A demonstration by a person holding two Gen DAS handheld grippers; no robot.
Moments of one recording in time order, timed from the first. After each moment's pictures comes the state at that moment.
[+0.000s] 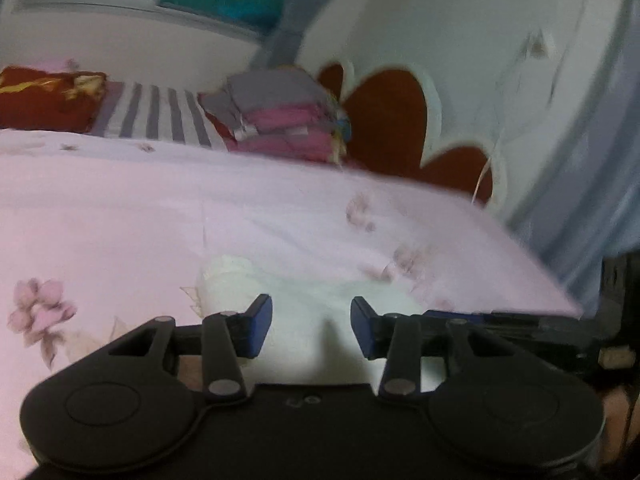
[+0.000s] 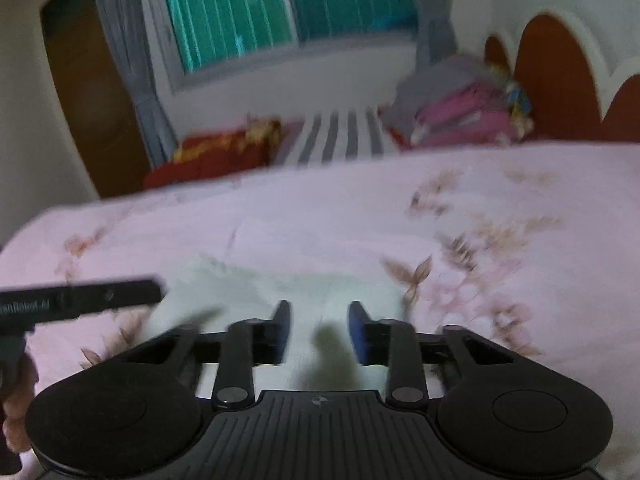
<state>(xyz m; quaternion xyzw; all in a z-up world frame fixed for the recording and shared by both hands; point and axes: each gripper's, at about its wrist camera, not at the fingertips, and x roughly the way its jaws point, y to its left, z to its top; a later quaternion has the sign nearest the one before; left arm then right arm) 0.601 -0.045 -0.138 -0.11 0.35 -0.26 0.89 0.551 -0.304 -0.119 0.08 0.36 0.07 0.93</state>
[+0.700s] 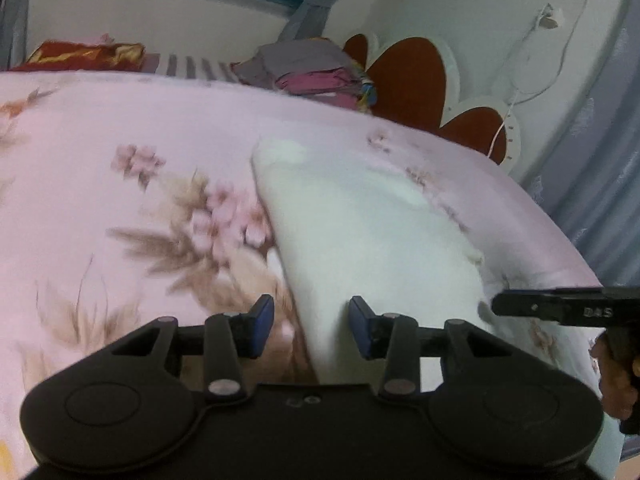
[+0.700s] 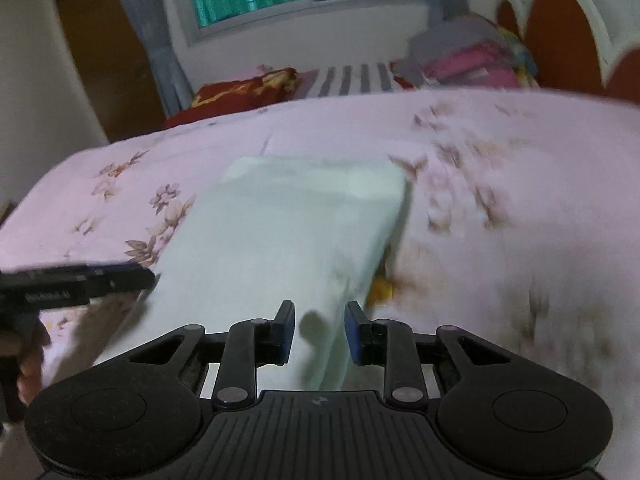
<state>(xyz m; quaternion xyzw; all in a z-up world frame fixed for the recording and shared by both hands) 0.473 -0.003 -0.147 -0.11 0.38 -0.22 0.89 0.434 -0.302 -0.116 0.09 0.41 0.10 0.90</state>
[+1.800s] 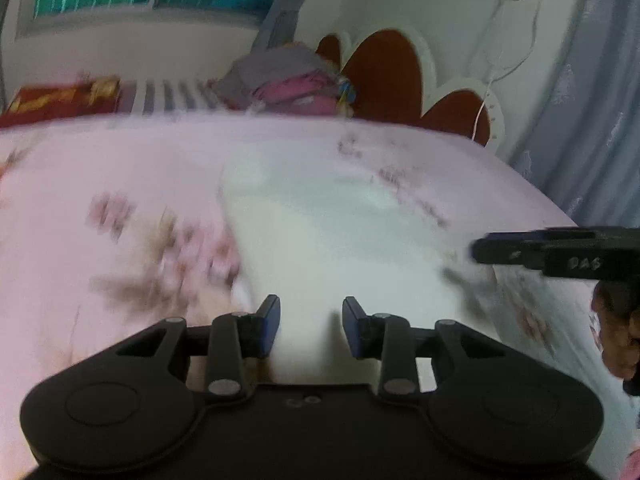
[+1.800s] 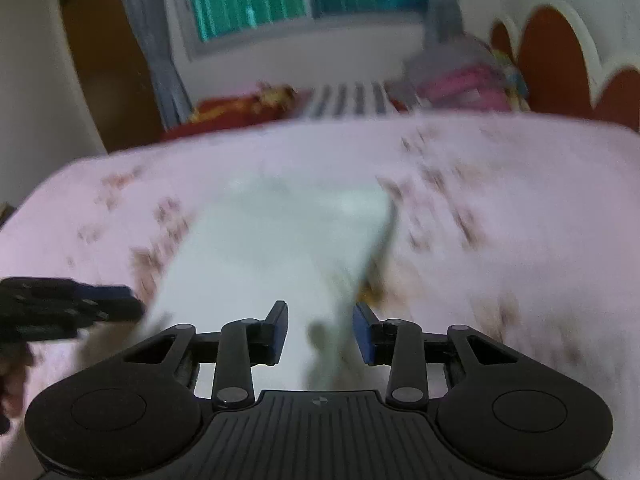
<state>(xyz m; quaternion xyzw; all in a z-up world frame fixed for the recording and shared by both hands) 0.475 -0.033 -0.116 -0.04 0.35 -0.25 0.90 0.425 -0.297 -0.085 0.05 0.36 0.10 0.93</state>
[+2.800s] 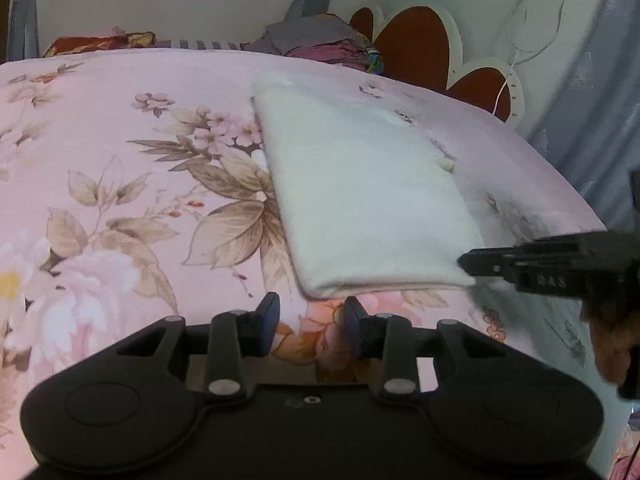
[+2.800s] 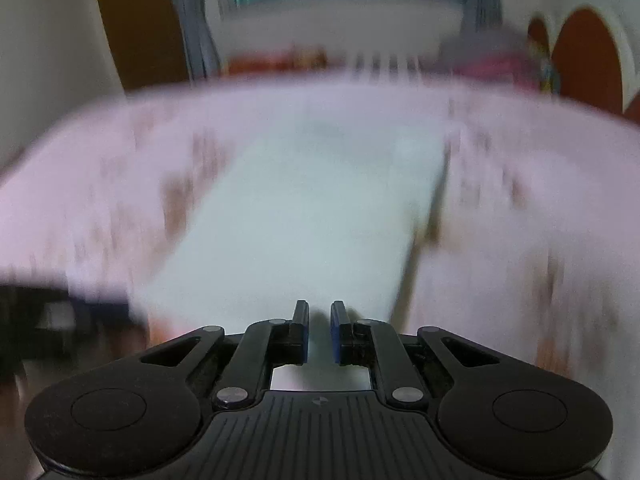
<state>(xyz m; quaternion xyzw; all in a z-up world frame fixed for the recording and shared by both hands) 0.382 -0.016 -0.154 -0.07 0.41 -0.20 0.89 0.388 -0.263 -0.136 0.00 0.44 0.12 0.89</state>
